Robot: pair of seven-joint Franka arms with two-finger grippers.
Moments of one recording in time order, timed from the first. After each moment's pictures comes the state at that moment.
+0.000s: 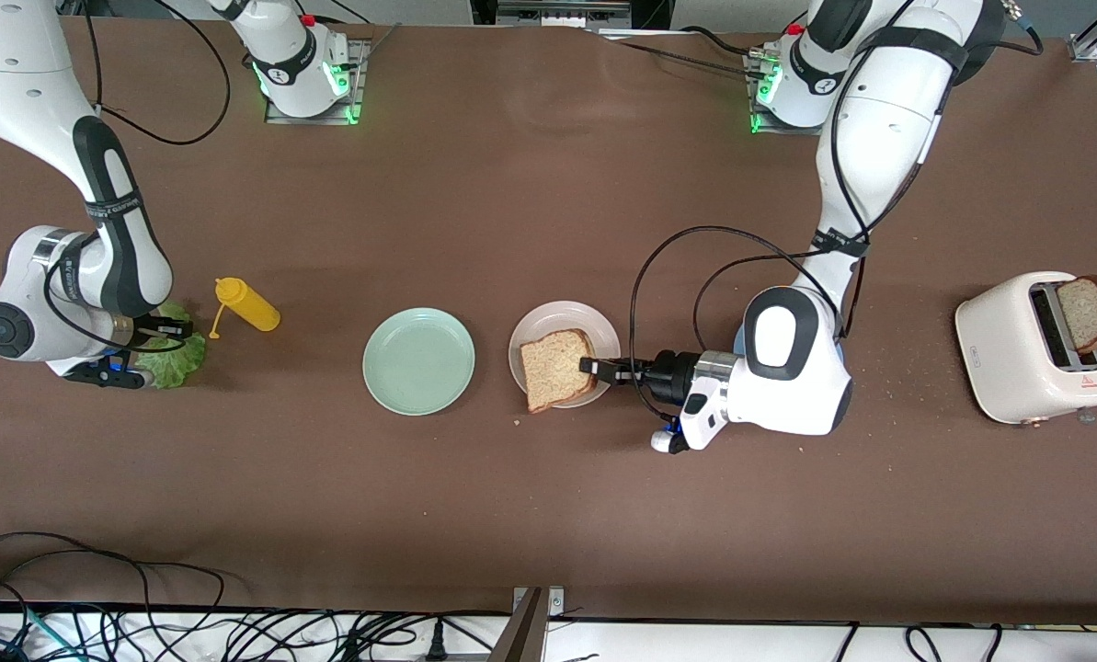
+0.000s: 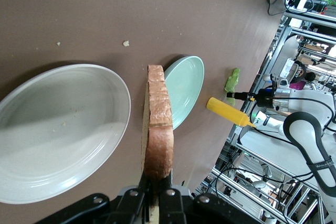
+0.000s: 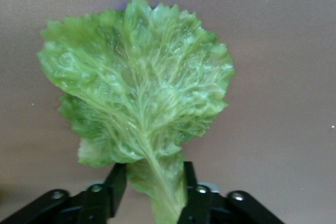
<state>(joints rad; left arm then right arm) -0.28 0.89 -0.08 -1.23 -1.09 1.88 0.01 -0.08 0.61 -0.17 -1.82 -0.08 2.12 -0.05</state>
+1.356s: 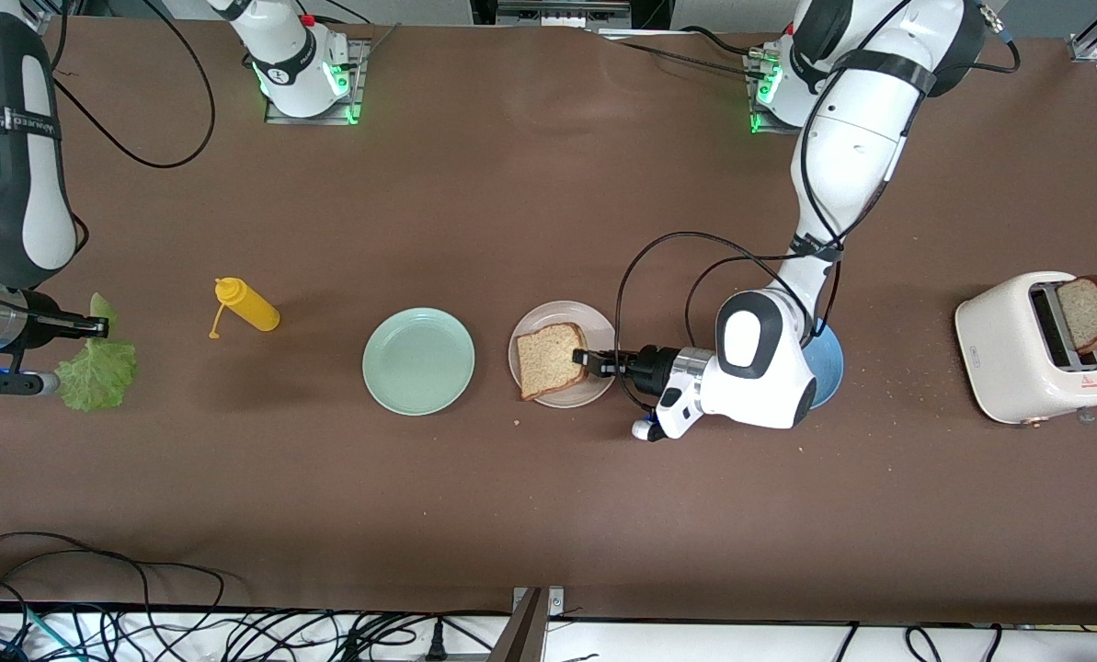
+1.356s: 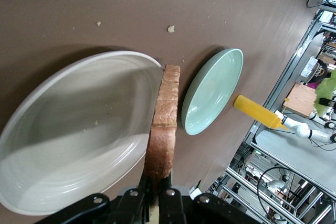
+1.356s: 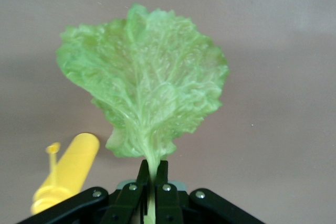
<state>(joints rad) -0.32 0.93 -0.07 -1.28 -1.08 1.90 0.03 -0.06 0.43 -0.11 -1.53 -0.07 1.78 -0.11</state>
